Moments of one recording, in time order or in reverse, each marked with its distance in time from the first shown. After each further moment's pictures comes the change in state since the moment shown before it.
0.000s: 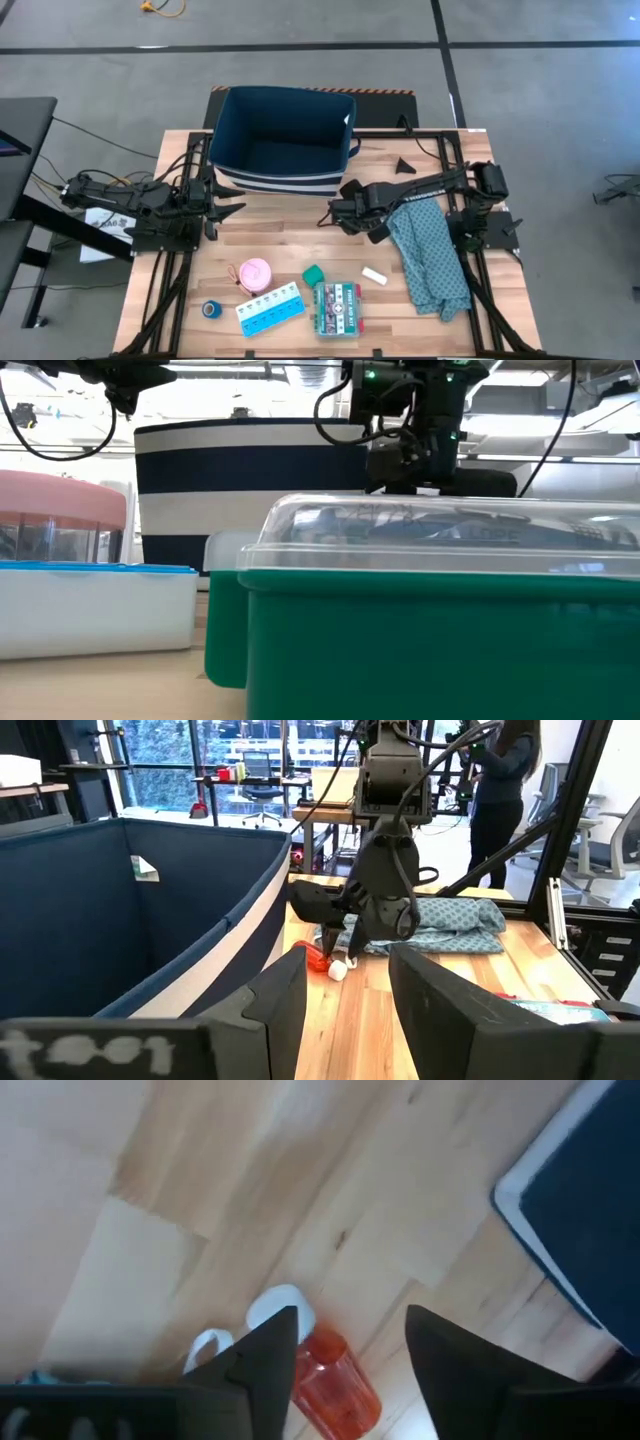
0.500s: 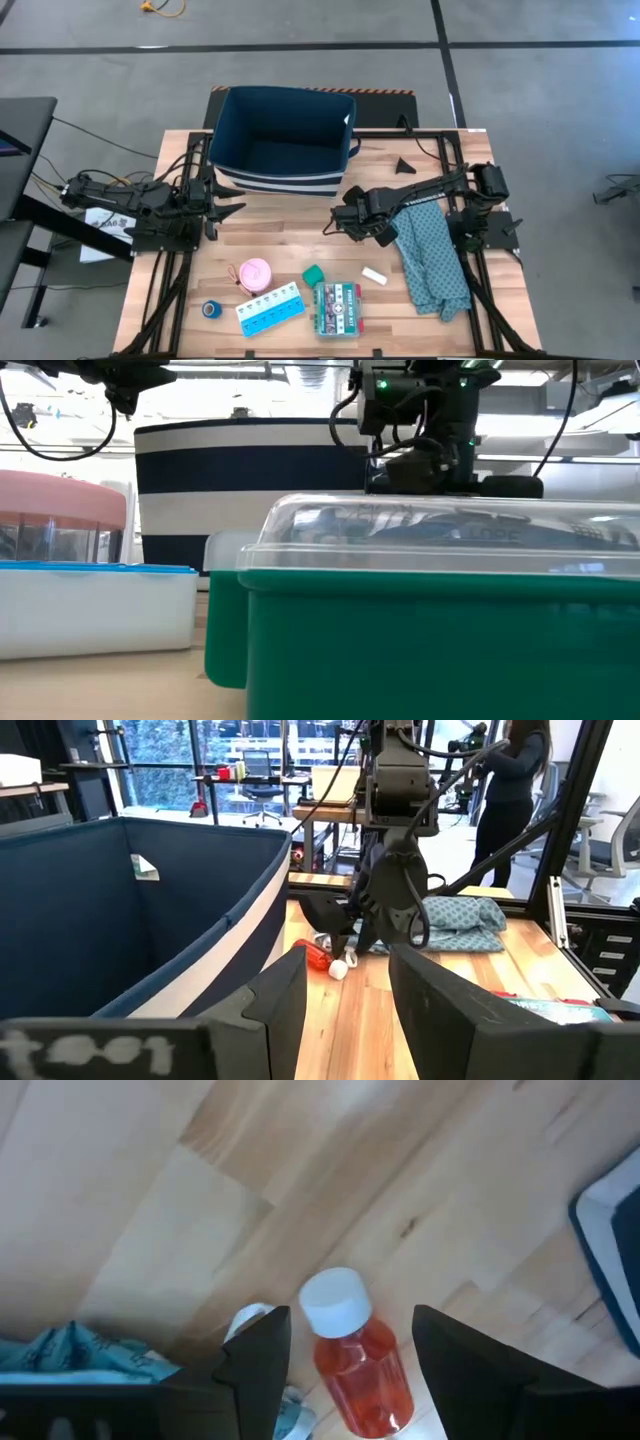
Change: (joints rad) left arm 0.000 0.000 0.000 -0.006 0.000 0.000; right arm 0.022 0.000 -0.049 -0.020 -0.016 -0.064
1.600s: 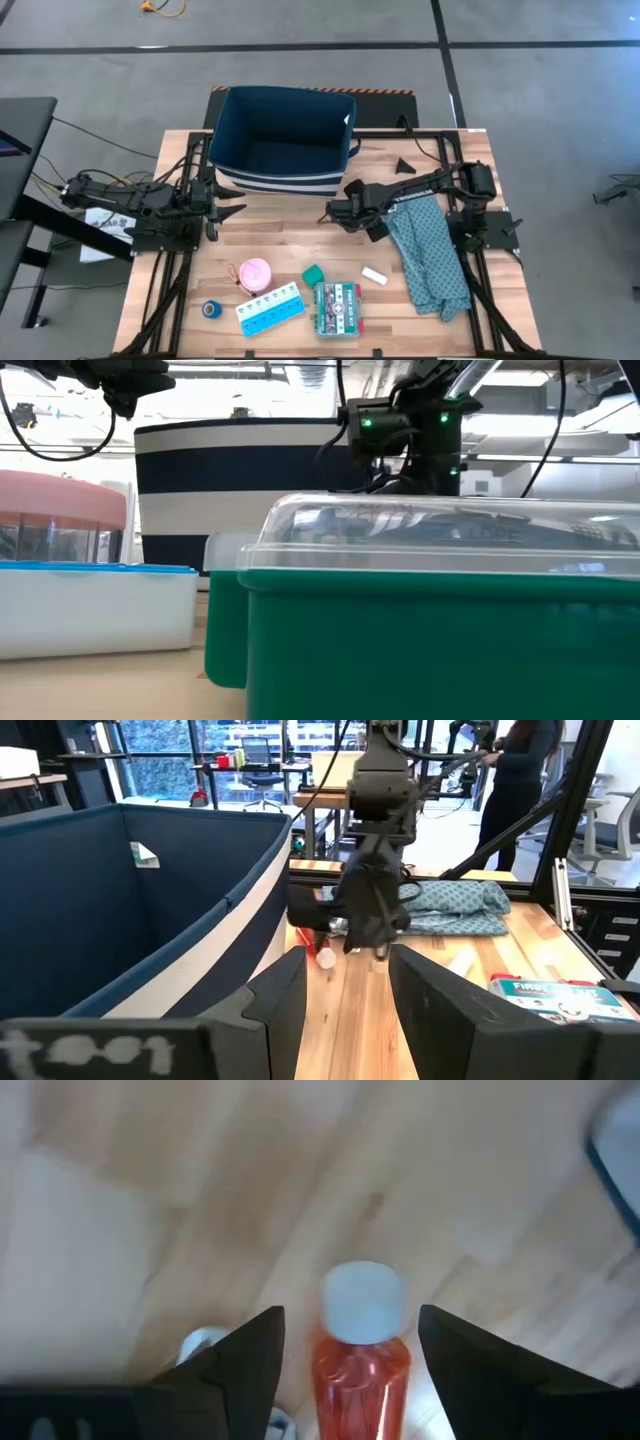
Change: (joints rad) left arm 0.000 0.000 0.000 -0.037 0.000 0.002; right arm -0.067 0.081 0.000 0.046 0.046 0.155
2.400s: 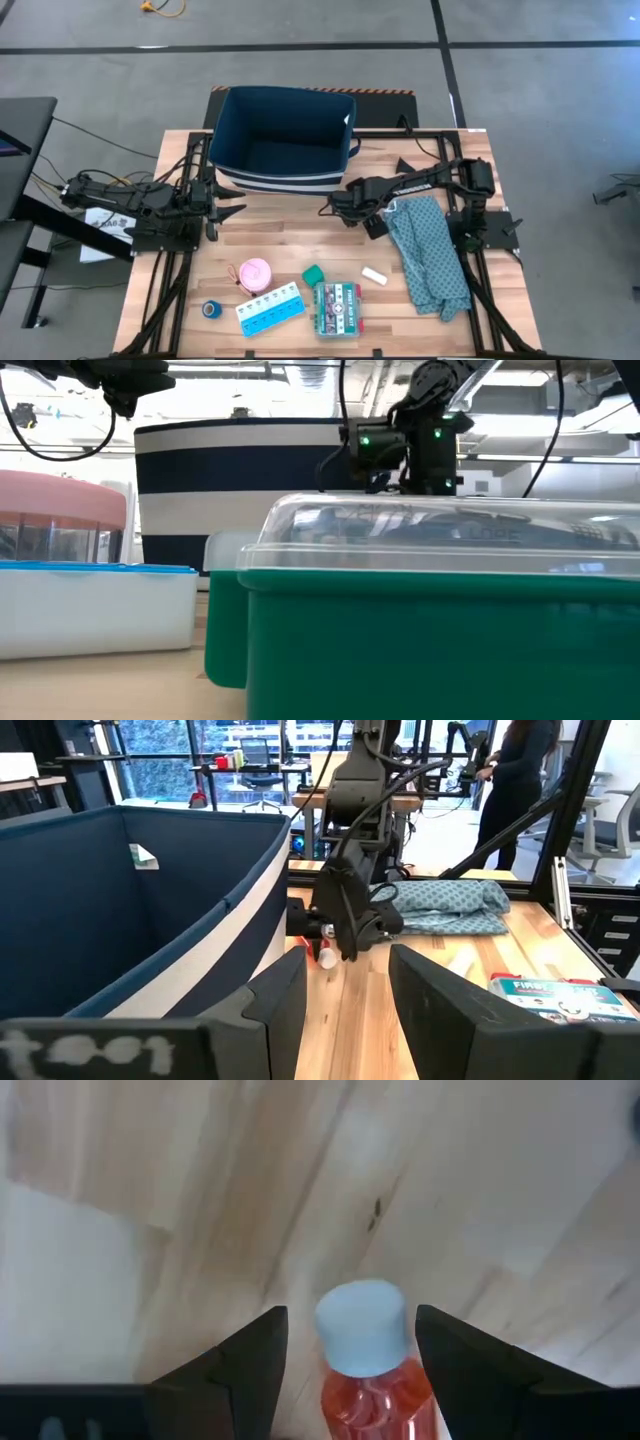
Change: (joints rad) left arm 0.000 0.000 0.000 0.001 0.002 0.008; right arm -0.072 -0.001 -0.054 0.074 -0.124 -0.036
